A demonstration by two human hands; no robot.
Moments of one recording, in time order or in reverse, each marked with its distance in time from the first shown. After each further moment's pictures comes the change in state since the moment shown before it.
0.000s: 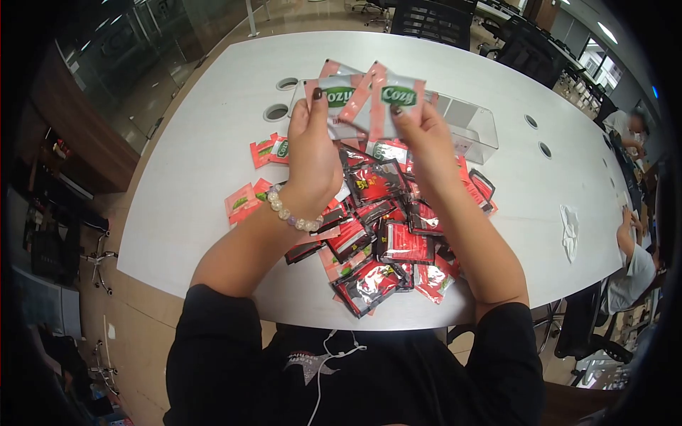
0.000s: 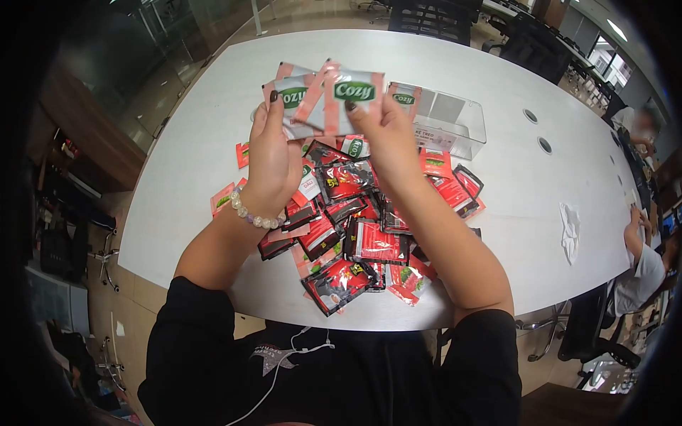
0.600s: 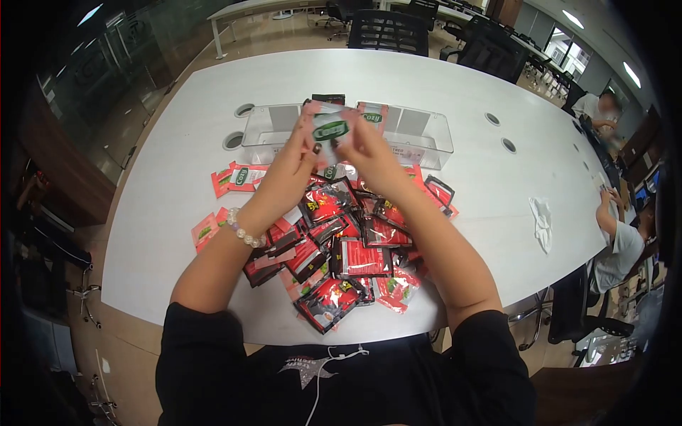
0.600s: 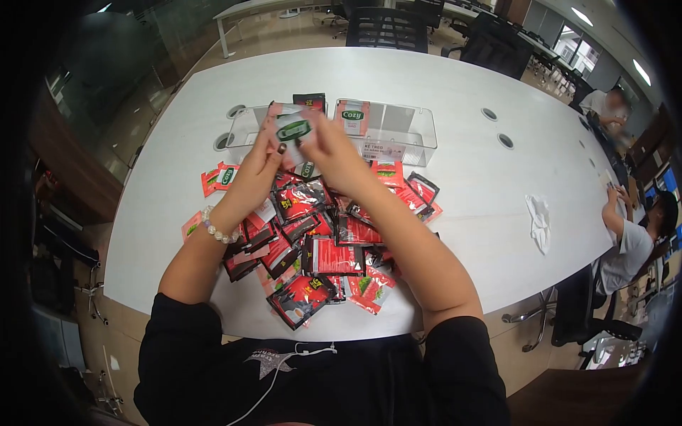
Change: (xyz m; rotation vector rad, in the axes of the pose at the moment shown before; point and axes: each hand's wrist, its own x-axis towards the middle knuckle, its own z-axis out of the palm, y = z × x) left_hand 0.013 -0.016 -0.015 1.004 -0.518 0.070; right_hand 0.020 0.030 -0.041 -0.660 -0.119 -0.314
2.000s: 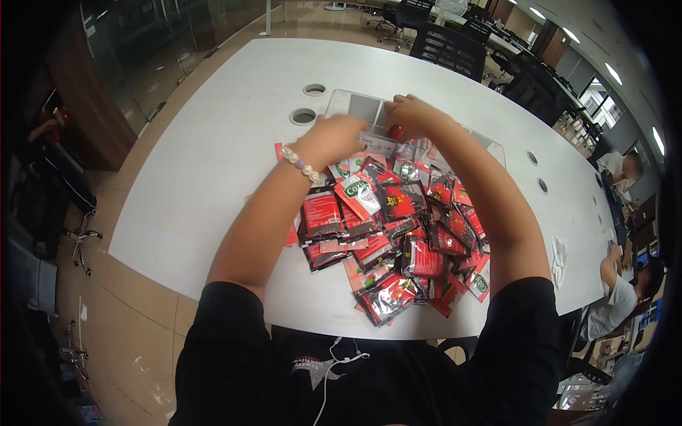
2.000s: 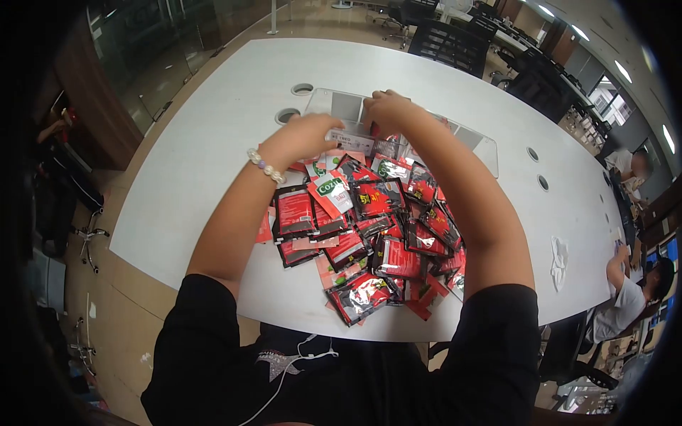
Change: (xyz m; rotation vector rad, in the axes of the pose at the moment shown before) left_hand 0.018 -0.044 -0.077 0.808 -0.217 -0.115; right_hand 0.124 0.024 0.042 -1.147 -1.033 -0.396
